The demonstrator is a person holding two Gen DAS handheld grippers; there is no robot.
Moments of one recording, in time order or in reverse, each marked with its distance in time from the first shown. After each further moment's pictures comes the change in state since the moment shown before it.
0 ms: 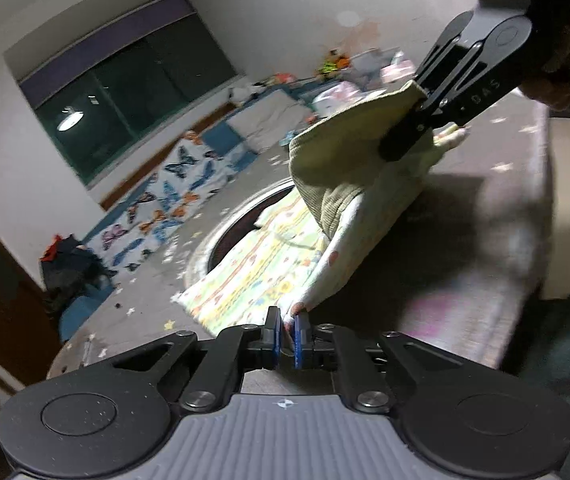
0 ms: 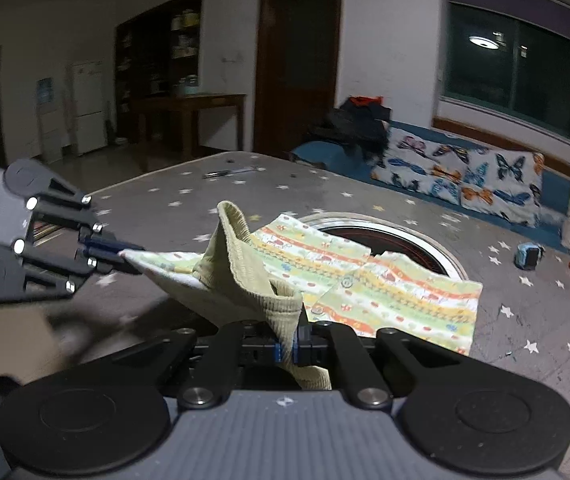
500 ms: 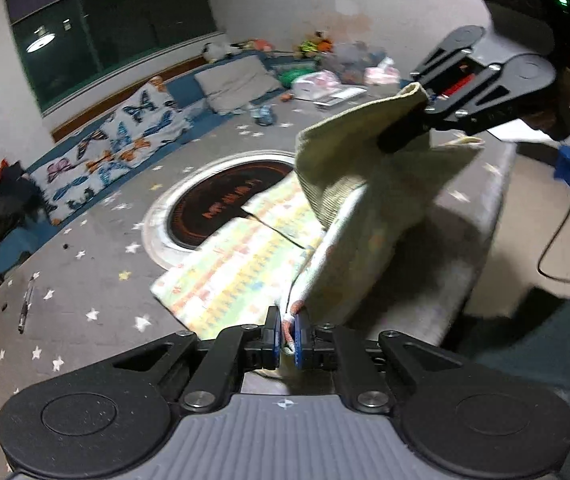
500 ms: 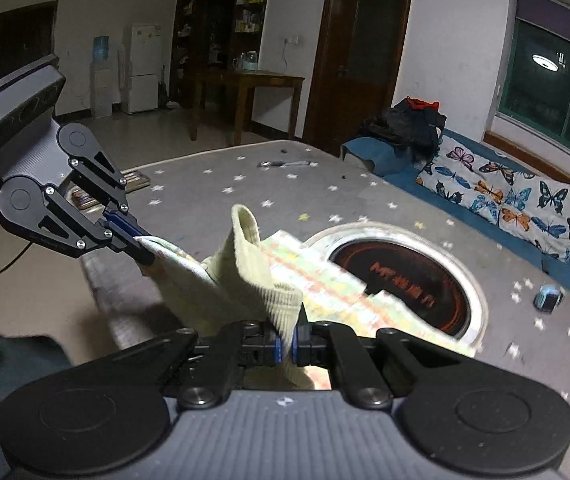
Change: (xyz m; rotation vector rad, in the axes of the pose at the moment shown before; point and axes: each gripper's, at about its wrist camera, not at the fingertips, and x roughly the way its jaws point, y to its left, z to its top) left arm 0.005 0.063 0.009 -0.221 0.098 -0.184; right arm -0.008 0.009 0.046 -0.160 0.062 0.089
